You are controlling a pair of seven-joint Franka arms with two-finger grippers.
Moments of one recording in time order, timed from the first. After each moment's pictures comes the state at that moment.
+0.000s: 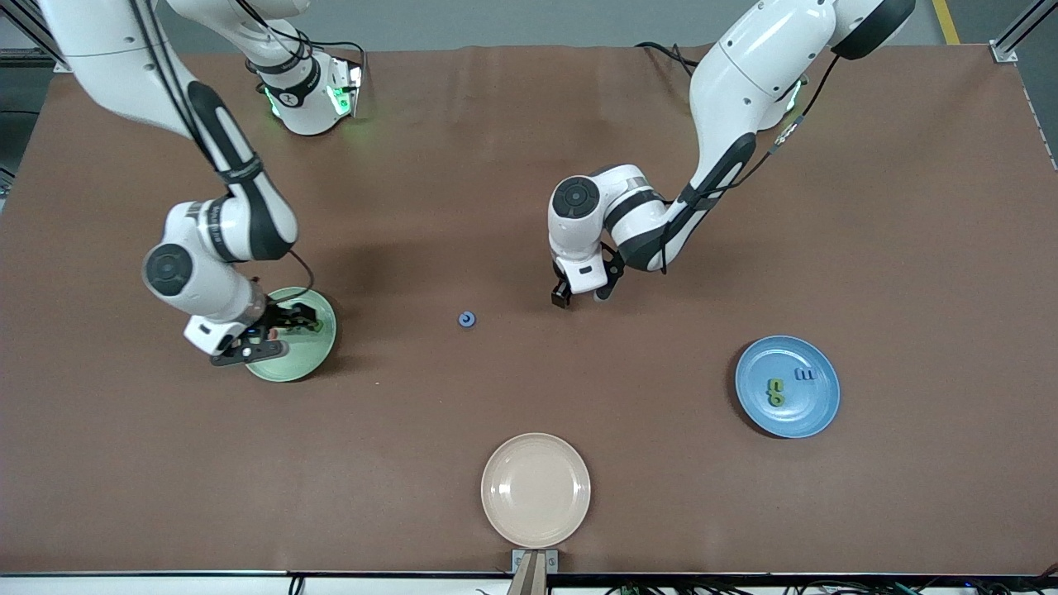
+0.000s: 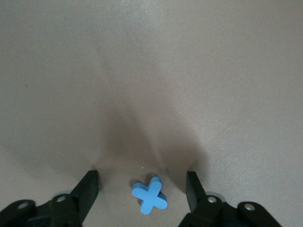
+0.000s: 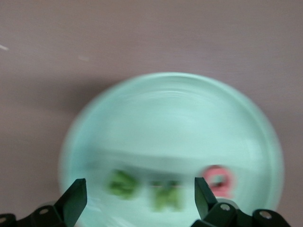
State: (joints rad) left arm -0.37 0.71 -0.45 -1.84 0.51 2.43 -2.20; right arm 0.10 0.41 0.03 -2.11 0.00 2.49 0.00
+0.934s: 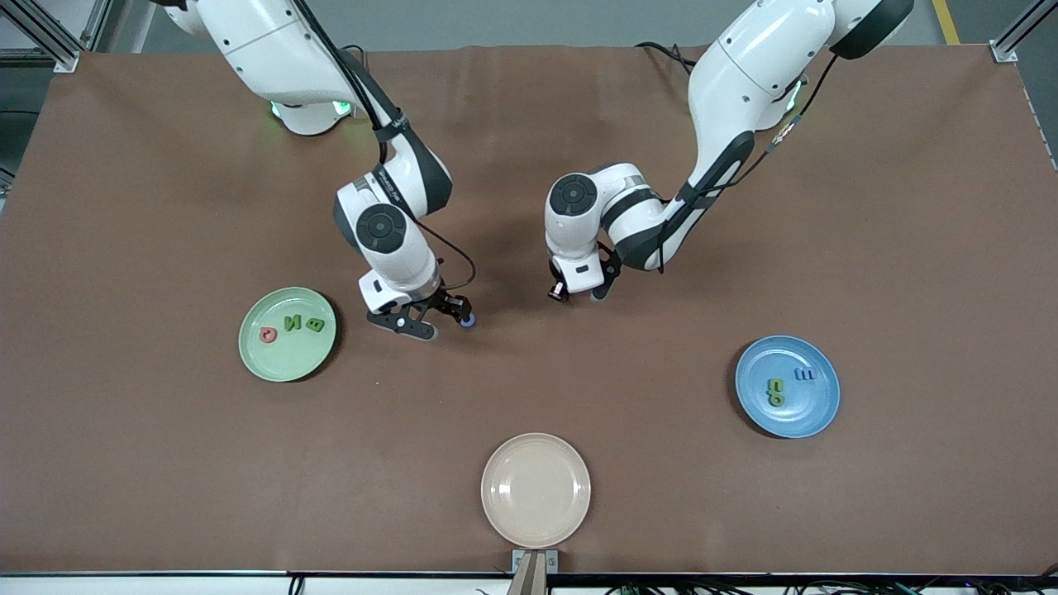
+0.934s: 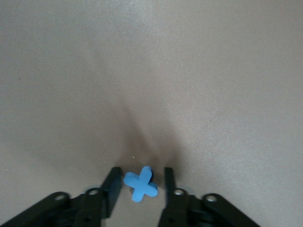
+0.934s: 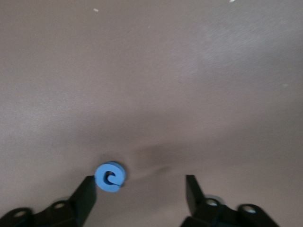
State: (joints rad) left arm -0.38 0.71 -0.45 -1.82 0.51 2.43 -2.20; right arm 0.54 0.54 0.04 -1.91 0.02 2.50 0.88
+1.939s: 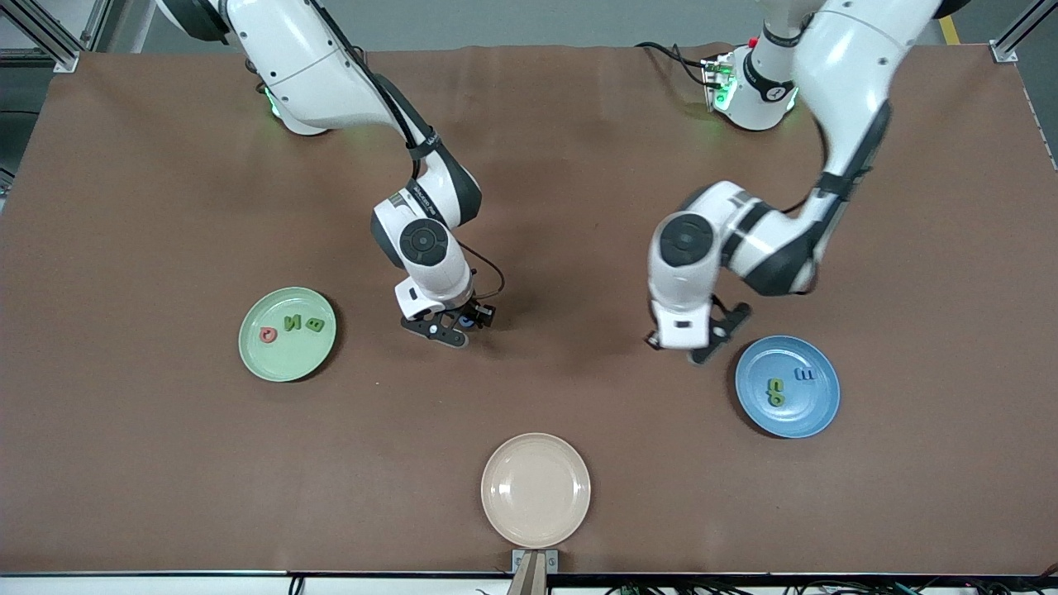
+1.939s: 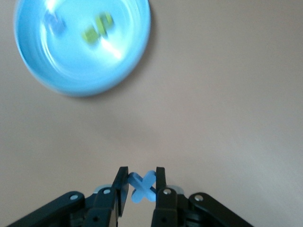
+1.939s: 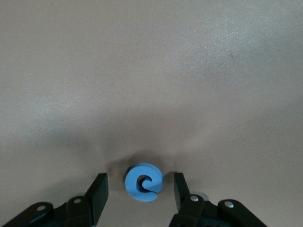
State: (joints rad) left arm -0.03 0.53 -0.45 -1.77 0.52 2.17 -1.42; right arm 0.60 0.66 0.03 -1.79 0.00 2.49 0.97
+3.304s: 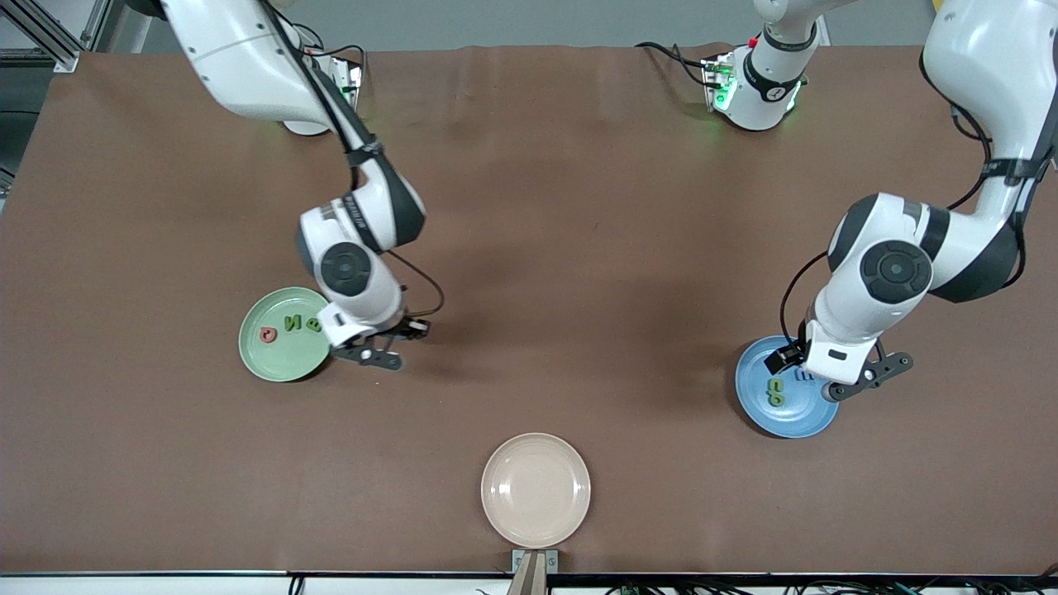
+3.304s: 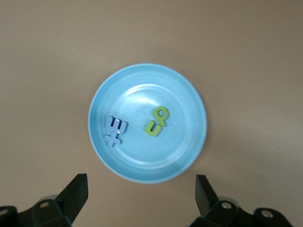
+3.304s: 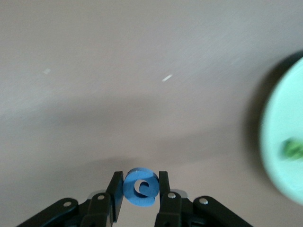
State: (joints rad) left arm 0.37 0.46 -0.67 -1.71 0.51 2.03 -0.87; right arm 0.41 0.51 -0.02 -1.81 -0.03 2.27 0.59
